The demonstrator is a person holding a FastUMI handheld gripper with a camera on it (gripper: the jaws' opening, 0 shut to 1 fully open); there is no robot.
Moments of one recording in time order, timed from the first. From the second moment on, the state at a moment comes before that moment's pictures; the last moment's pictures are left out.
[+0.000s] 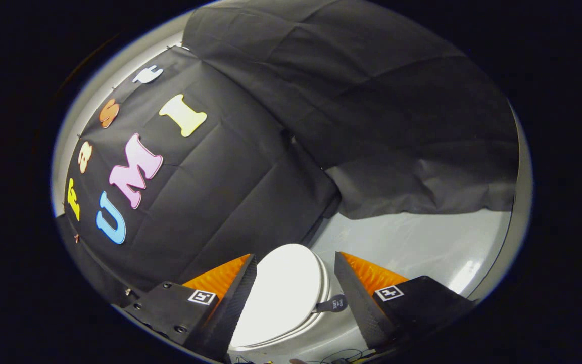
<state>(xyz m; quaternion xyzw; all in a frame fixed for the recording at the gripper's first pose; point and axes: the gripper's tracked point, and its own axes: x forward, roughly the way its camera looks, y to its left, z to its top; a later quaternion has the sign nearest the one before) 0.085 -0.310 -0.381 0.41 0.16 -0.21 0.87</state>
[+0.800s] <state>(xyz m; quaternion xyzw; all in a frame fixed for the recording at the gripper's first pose) 0.087 -0.277 -0.536 0.57 0.26 -0.20 0.76</state>
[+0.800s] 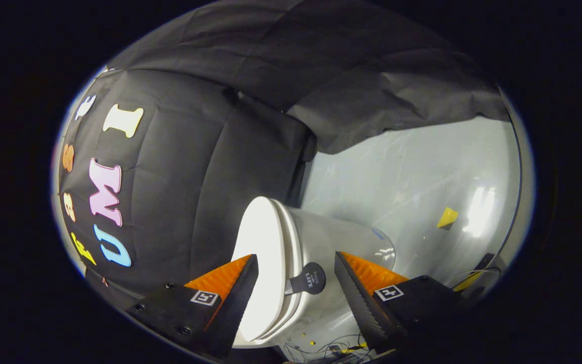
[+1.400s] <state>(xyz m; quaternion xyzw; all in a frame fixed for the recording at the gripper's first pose) 0.108 -0.245 -0.571 0.63 0.26 -0.16 0.72</state>
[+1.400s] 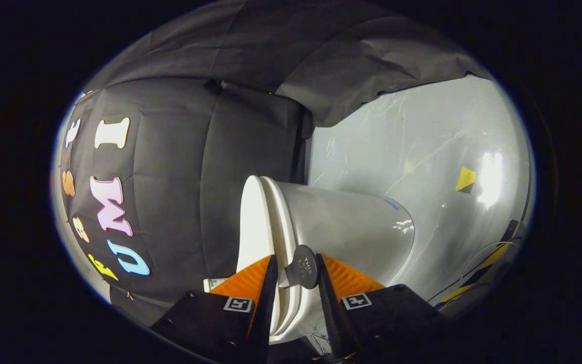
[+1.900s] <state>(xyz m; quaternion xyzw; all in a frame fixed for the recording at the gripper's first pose) 0.109 -0.252 -0.568 0.64 0.23 -0.17 0.71</state>
